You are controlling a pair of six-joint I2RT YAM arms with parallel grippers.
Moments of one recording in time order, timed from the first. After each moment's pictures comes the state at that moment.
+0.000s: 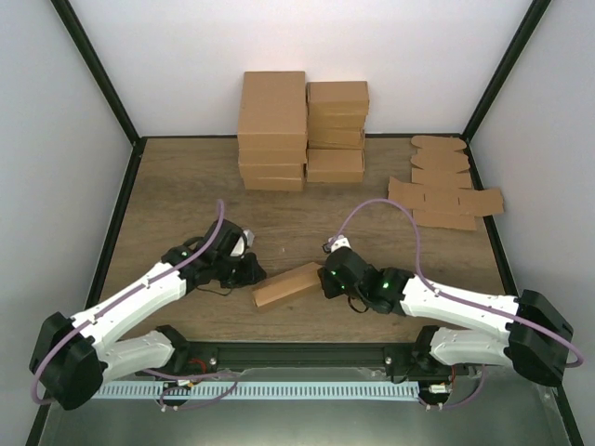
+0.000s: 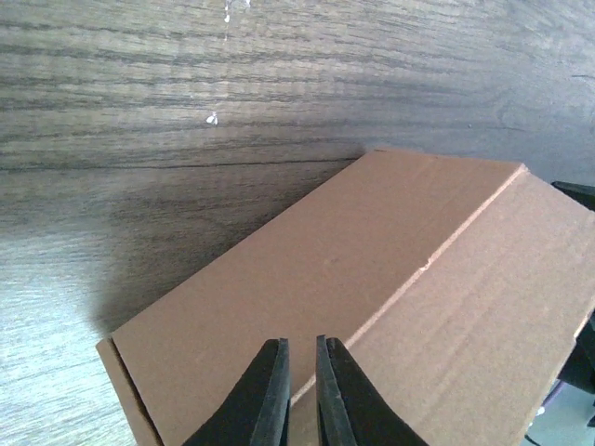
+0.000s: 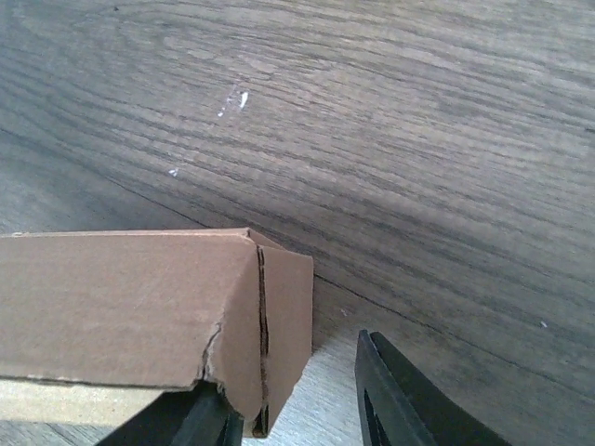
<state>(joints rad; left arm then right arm) -0.66 1.08 0.71 -0.62 0.32 -0.78 1.02 1.13 0.61 -0.30 0.24 0.57</state>
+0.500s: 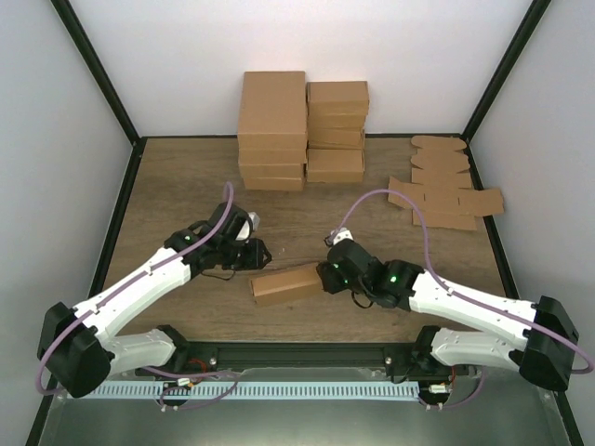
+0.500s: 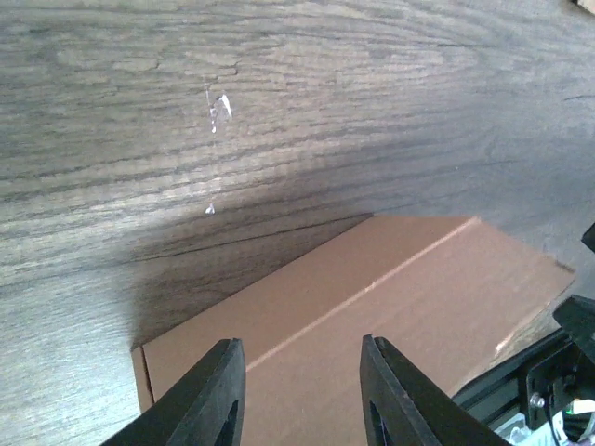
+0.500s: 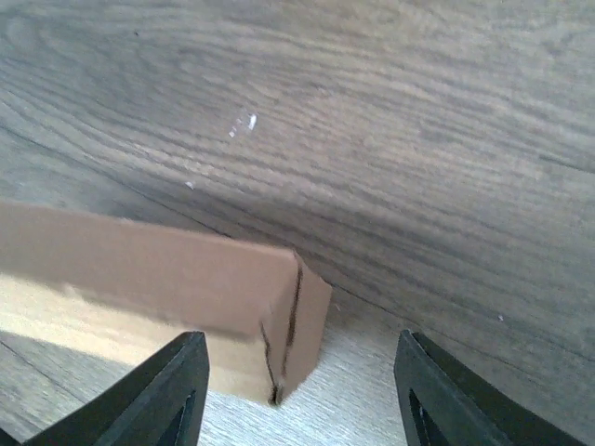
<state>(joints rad) -0.66 1.18 0.88 -0.69 0.23 -0.65 1.02 1.07 0.71 -0.49 0.25 0.55</state>
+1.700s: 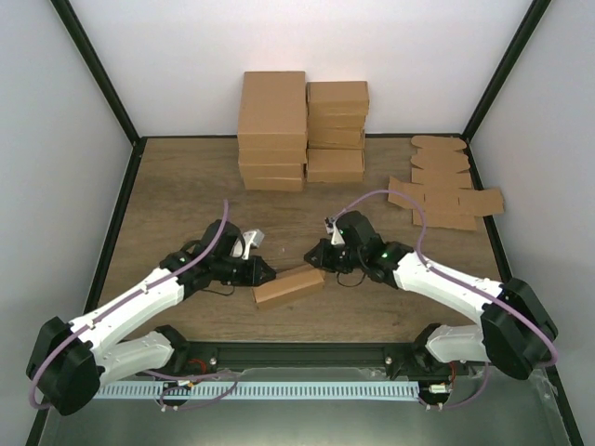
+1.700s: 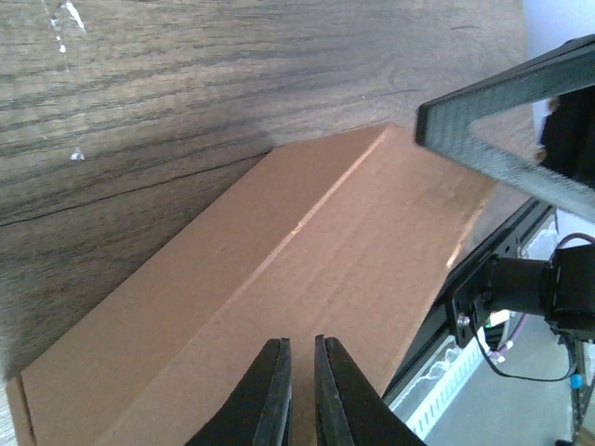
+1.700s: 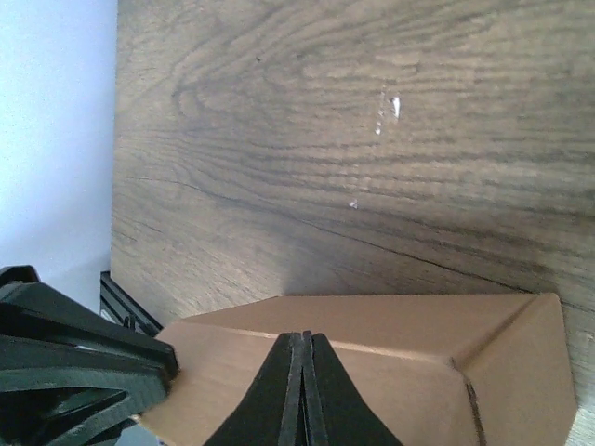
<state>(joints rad) -0.66 1.06 0.67 -0.47 0.46 -0.64 0.75 1.27 0.75 -0.19 -0.34 0.90</state>
